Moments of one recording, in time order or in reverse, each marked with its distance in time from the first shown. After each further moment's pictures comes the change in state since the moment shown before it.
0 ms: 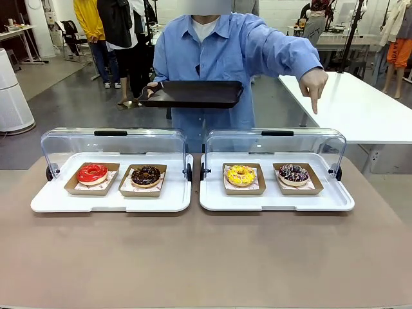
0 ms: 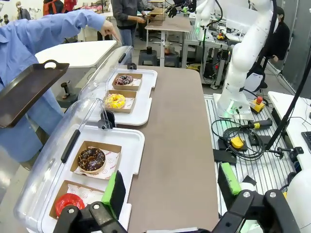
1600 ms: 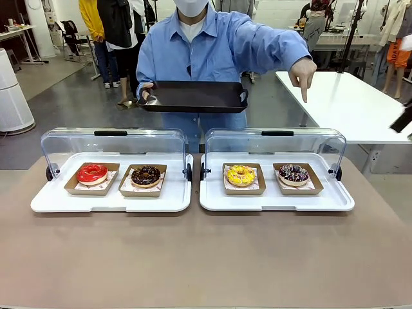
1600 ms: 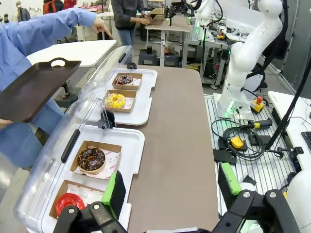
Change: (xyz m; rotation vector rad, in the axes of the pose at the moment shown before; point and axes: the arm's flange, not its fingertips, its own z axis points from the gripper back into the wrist) left arm 0.000 0.000 0.000 0.000 0.001 0.000; right arm 0.071 0.043 -0.126 -0.060 0.722 0.282
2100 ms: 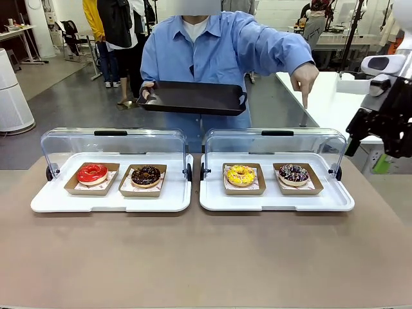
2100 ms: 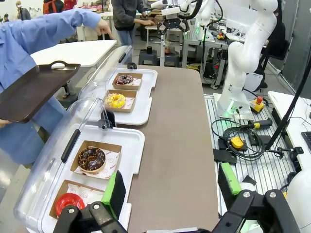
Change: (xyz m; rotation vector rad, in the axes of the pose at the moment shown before) left arm 0.000 0.000 0.000 0.001 0.000 0.000; right arm 0.043 -0.037 -0.085 0.126 0.188 0.354
